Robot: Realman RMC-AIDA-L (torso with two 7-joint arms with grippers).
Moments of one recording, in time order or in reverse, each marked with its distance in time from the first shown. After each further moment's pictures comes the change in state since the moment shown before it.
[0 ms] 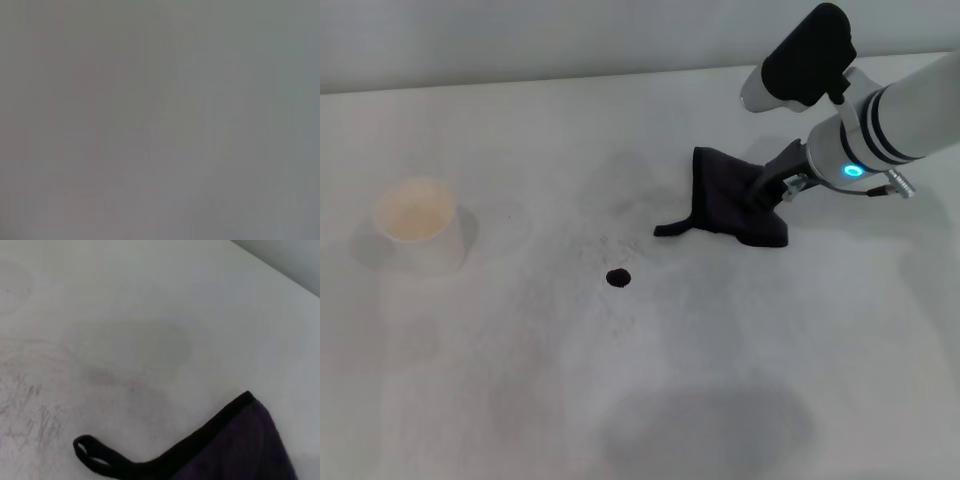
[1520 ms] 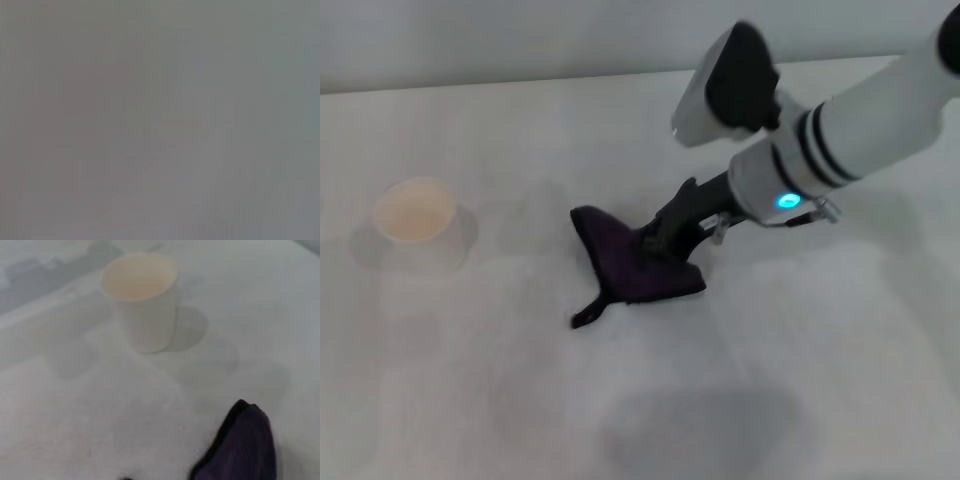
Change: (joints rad) left arm -0.001 0.003 0.000 0.031 -0.006 -0.005 -0.001; right arm 0.019 0.005 -0.132 -0.045 0.394 0.148 -0.264
